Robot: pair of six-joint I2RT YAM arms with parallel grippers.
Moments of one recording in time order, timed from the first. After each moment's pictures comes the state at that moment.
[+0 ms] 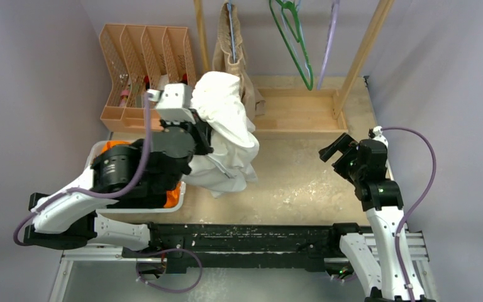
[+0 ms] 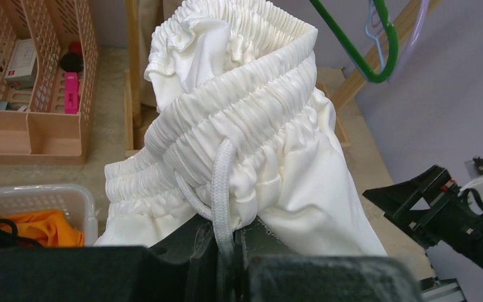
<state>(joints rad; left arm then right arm) -1.33 1.19 1.72 -0.91 -1.01 -0.63 0.02 0.69 0.81 -0.77 0.03 0.70</state>
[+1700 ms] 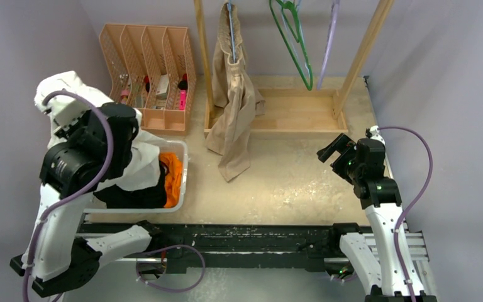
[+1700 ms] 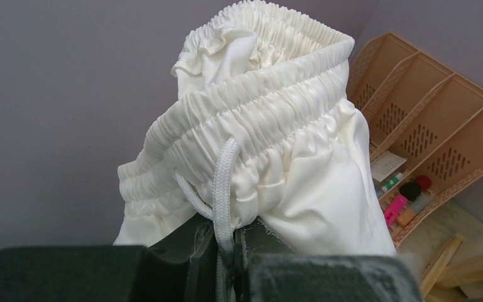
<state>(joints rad) -0.58 1.08 1.79 -1.38 -1.40 -0.75 0.02 0.71 0.79 -0.75 0.01 0.69</state>
